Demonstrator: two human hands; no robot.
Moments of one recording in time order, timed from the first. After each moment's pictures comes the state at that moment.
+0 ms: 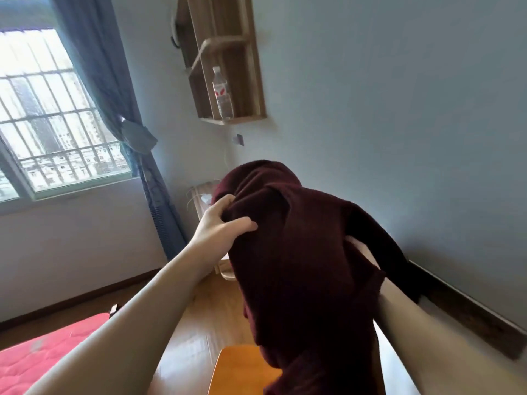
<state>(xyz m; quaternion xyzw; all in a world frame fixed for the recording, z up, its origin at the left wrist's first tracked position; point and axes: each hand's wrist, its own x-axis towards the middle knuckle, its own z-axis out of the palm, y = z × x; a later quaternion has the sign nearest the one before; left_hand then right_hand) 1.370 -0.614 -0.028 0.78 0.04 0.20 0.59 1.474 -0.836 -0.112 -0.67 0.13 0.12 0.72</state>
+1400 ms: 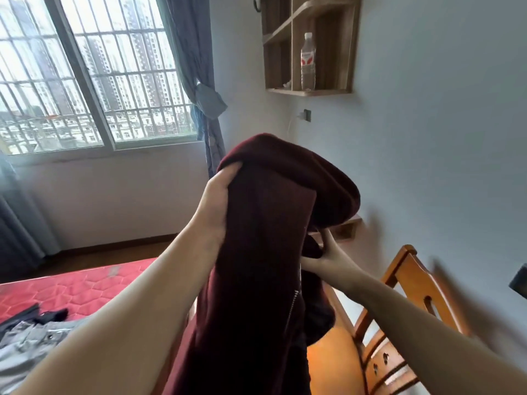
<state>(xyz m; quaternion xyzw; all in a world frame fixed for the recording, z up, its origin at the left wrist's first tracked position) 1.264 -0.477 -0.015 0.53 0.09 0.24 0.81 1.352 -0.646 -0.133 -0.73 -0.28 0.22 0.58</state>
